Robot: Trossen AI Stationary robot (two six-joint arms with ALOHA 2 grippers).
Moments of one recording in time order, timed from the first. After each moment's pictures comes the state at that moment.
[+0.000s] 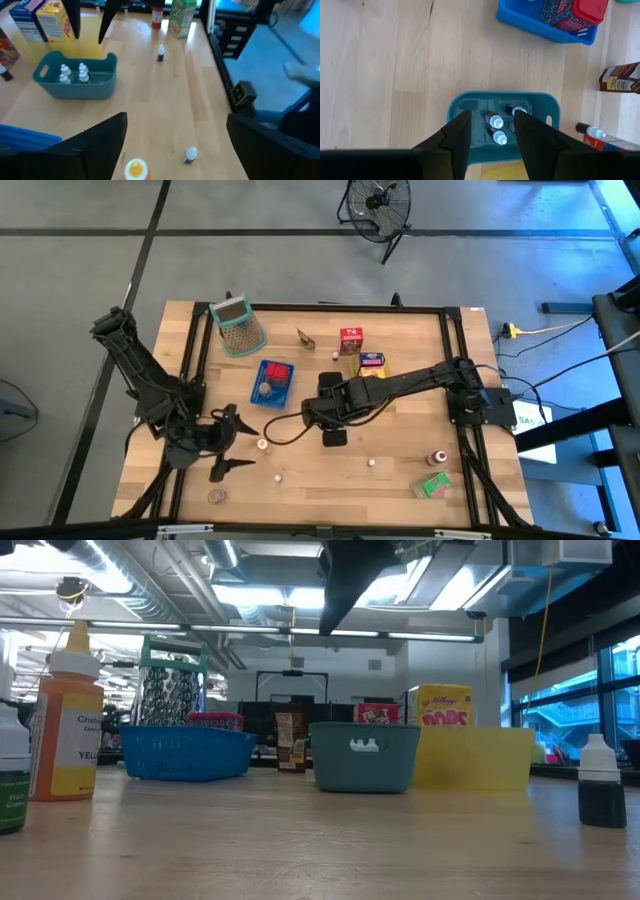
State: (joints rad) left arm -0.90 1.07 0.77 -0.35 -0.71 -0.63; right arm 0.26 2.09 1.99 -1.17 0.26 0.09
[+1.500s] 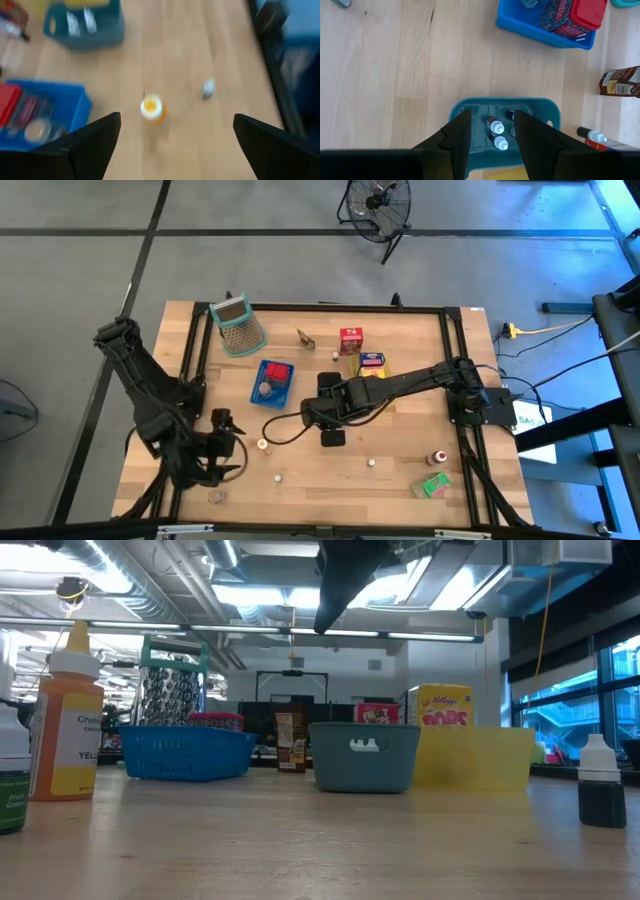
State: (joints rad) left arm -0.95 1.24 1.04 -0.91 -0.60 -0.77; right arm 0.26 2.09 1.99 -1.15 0.26 0.10
